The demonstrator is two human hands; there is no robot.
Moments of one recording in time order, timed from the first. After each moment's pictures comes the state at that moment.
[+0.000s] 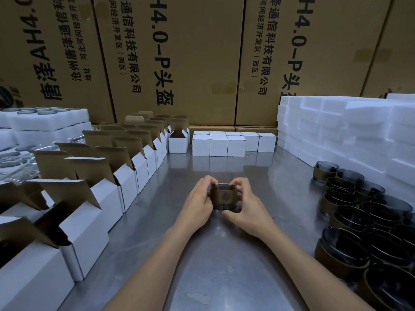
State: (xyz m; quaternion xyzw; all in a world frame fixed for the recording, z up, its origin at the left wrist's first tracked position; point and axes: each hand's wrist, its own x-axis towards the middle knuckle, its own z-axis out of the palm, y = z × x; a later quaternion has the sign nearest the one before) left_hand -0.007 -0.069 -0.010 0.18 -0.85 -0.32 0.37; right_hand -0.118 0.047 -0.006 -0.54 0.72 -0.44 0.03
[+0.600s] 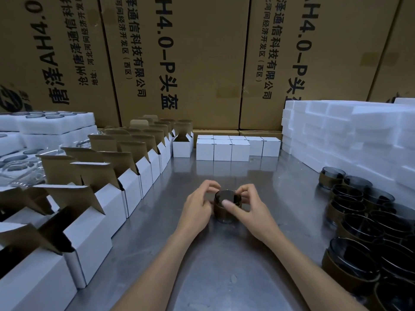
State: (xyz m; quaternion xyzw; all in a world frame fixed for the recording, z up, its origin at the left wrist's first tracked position) left_hand 0.000 -0.070 -0.004 0.22 -0.81 -0.37 0.39; right_hand -0.122 0.043 -0.008 -0.49 0.70 -0.51 0.08
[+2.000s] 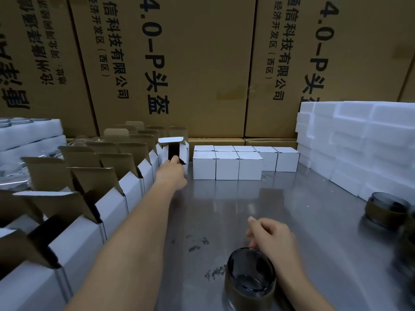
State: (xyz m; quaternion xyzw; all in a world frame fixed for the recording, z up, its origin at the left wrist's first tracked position) left_hand -0.114 -0.316 0.045 0.41 -0.90 0.03 0.14; right_hand -0.175 -0.039 -0.016 -0.32 0.79 -0.51 0.06
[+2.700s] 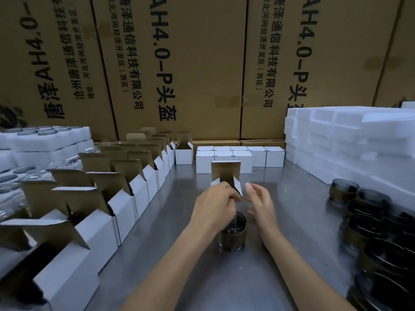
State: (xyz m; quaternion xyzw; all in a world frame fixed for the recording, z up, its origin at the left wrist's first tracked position) left_hand -0.042 -0.072 0.048 0.20 -0.91 -0.10 0.34; right_hand -0.160 -0.013 0.001 -0.29 0.61 -0.72 0.15
